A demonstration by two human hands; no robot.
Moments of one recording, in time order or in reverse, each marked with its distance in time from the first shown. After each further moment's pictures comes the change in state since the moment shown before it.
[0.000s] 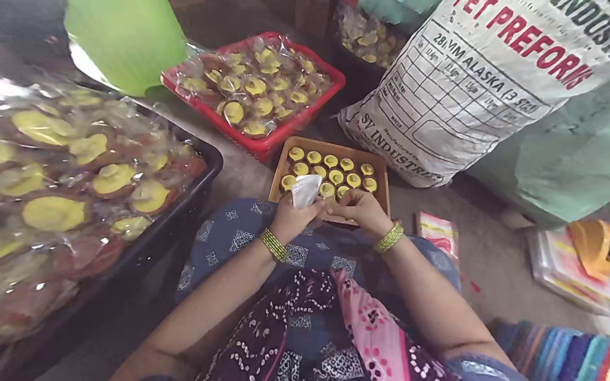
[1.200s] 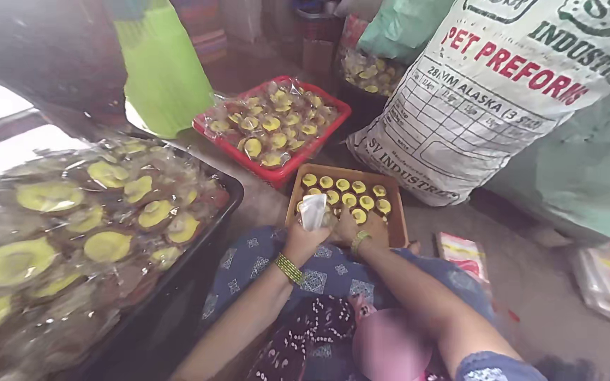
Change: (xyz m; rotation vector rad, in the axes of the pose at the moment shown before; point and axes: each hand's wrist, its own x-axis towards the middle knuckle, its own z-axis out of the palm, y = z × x) left_hand 0.003 0.005 -0.009 -0.040 0.165 -0.077; right_hand 0.090 0.068 0.057 -0.473 0.089 0.216
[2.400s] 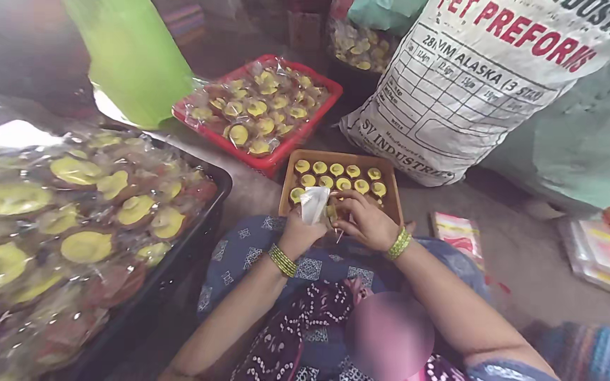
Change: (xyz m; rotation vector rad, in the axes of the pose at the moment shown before) left_hand -0.013 0.013 0.002 0.074 -0.135 -0.154; right_hand -0.096 -0.015 -0.082 -0.141 0.143 -0.971
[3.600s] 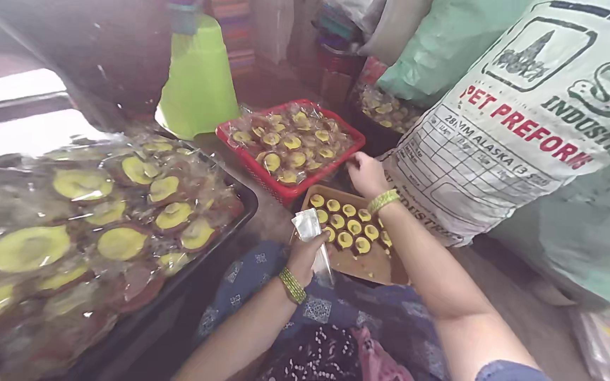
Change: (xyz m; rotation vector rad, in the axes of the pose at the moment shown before) left_hand 0.029 -0.007 -0.015 -0.668 0.137 -0.200; right_hand 0.209 0.007 -0.040 -0.215 0.115 0.560
